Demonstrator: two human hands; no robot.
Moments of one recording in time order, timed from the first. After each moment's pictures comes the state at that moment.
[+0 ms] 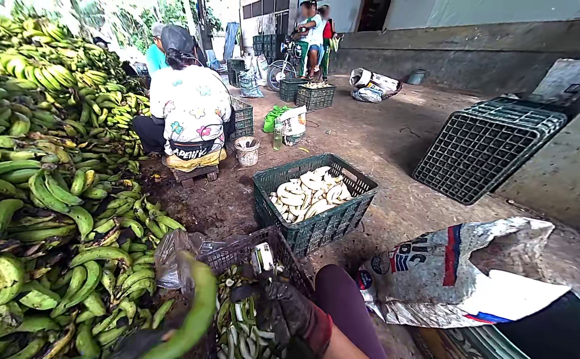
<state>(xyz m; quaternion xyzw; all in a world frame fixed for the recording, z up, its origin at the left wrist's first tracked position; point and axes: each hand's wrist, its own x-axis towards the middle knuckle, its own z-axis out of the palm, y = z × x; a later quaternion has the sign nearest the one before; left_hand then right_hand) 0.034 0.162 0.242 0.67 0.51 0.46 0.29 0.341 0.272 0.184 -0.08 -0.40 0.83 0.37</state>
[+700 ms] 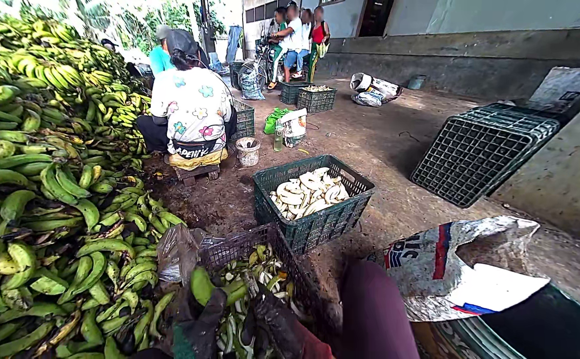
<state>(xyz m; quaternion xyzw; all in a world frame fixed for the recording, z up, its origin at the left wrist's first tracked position) 0.154 0.196 0.209 0.38 0.48 0.68 0.41 0.324 0.211 0.185 -0.25 -0.46 0.75 0.39</state>
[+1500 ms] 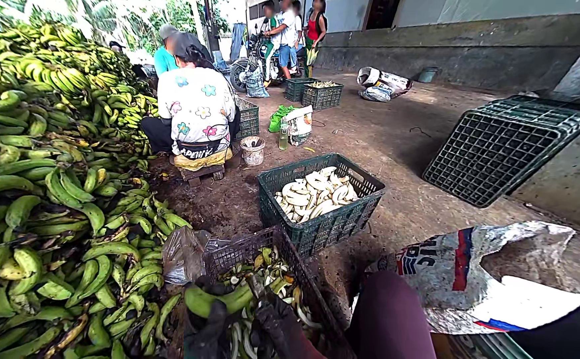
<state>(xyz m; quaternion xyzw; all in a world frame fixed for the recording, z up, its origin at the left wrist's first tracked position) 0.167 0.206 0.187 0.32 0.36 0.74 0.47 0.314 0.214 0.180 -0.37 -0.41 0.70 0.46</state>
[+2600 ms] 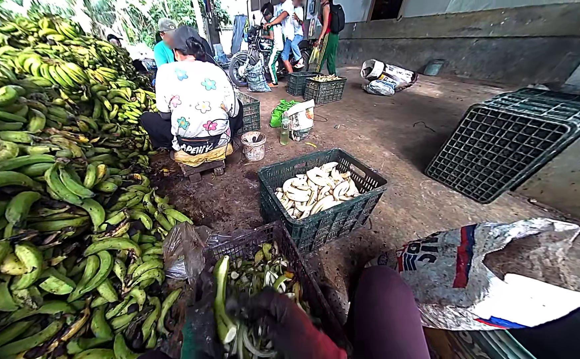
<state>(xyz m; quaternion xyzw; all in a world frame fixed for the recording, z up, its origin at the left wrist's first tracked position) 0.161 0.231 0.203 0.26 0.51 0.65 0.50 0.343 0.233 0.195 -0.35 -0.73 0.48 0.34</state>
